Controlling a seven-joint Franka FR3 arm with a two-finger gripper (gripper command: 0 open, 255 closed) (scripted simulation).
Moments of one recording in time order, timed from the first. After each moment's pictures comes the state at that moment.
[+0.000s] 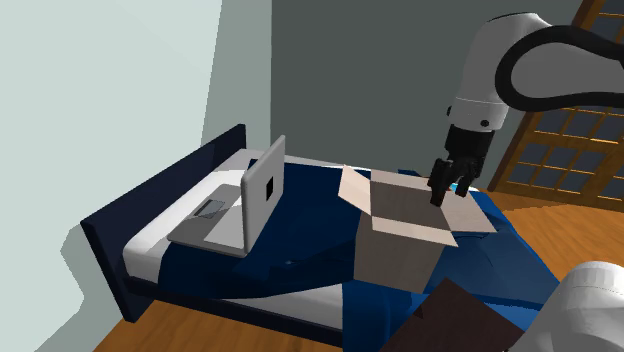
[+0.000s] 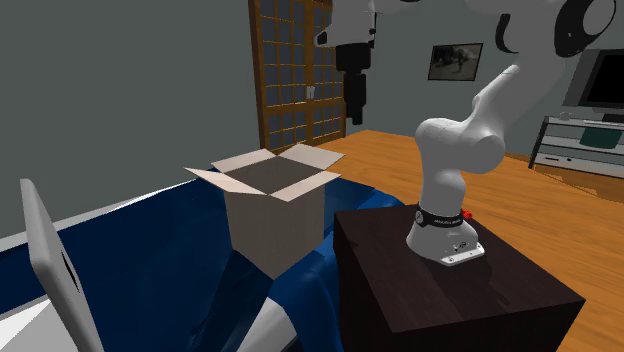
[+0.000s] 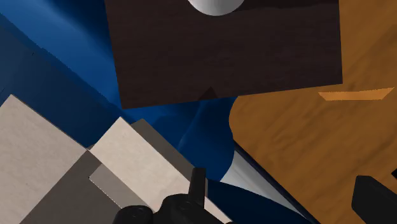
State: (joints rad) arm 0.01 -0.83 -0.03 -2.45 -0.01 1.54 0.15
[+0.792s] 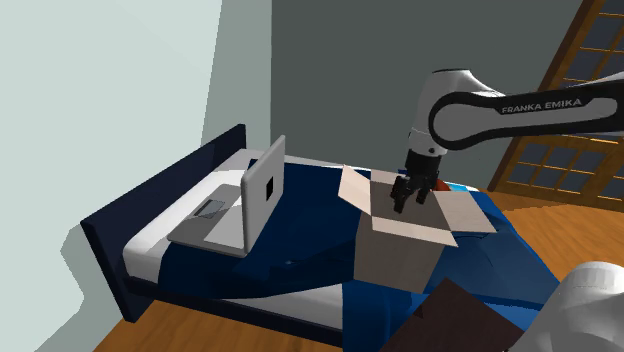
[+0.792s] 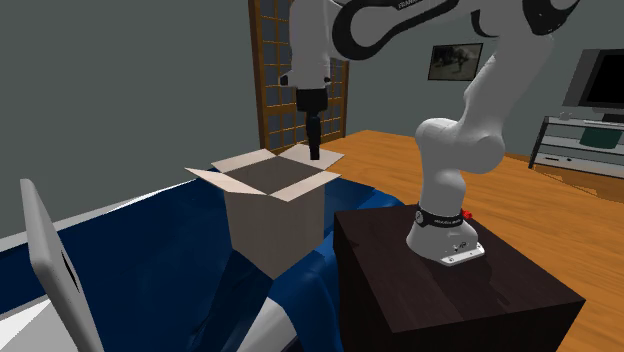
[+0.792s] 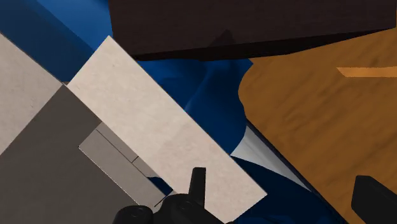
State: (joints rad) arm 0.00 -0.55 -0.10 -2.50 -0.05 1.91 0.06
